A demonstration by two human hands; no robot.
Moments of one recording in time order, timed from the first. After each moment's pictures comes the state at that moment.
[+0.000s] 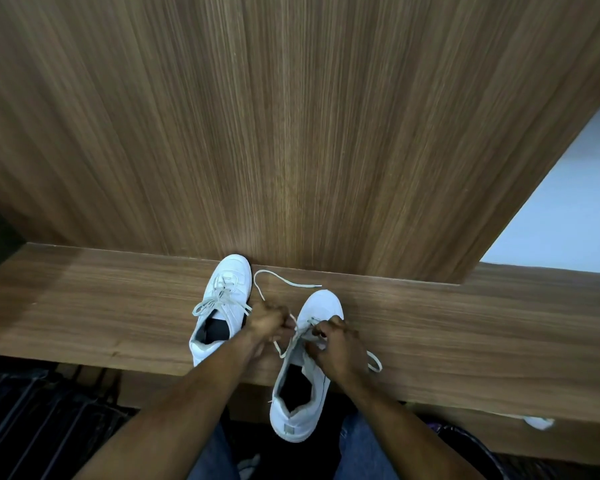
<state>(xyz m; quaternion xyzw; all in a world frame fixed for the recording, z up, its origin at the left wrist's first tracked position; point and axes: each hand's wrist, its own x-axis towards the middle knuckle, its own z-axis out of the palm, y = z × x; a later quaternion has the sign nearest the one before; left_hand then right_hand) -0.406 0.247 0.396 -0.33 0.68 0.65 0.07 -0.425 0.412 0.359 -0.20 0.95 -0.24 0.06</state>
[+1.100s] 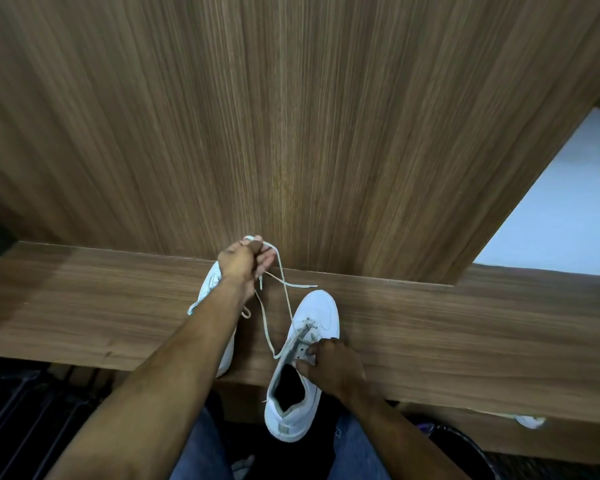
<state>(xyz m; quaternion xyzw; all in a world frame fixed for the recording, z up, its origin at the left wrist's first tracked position) -0.454 0.216 0.469 -0.32 0.43 0.83 -0.16 -0.408 0.421 0.369 -0.23 0.95 -0.17 0.14</state>
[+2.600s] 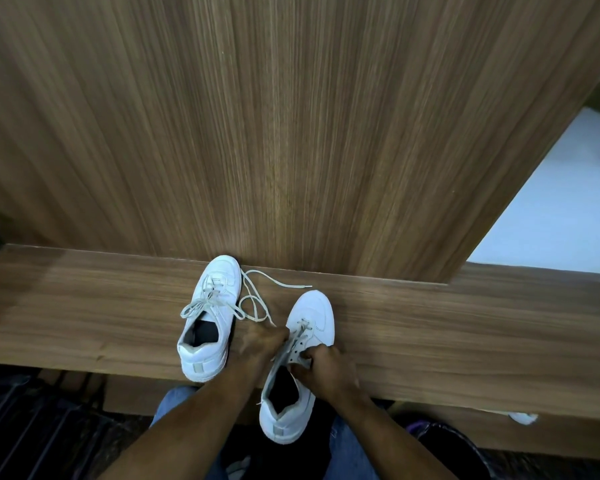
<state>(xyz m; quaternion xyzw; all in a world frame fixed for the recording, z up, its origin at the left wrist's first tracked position) -0.394 0.268 0.373 -0.37 0.74 0.55 0.08 -0.400 0.420 0.364 -0.19 0.95 -0.21 0.15</state>
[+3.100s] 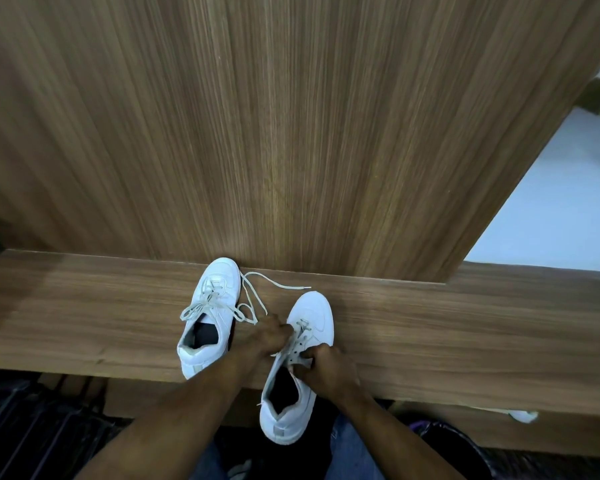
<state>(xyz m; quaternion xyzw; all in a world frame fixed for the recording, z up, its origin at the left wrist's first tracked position) -0.409 0.267 0.391 -0.21 0.89 0.36 0.16 -0.405 0.421 0.358 -0.16 0.94 -0.23 0.20</state>
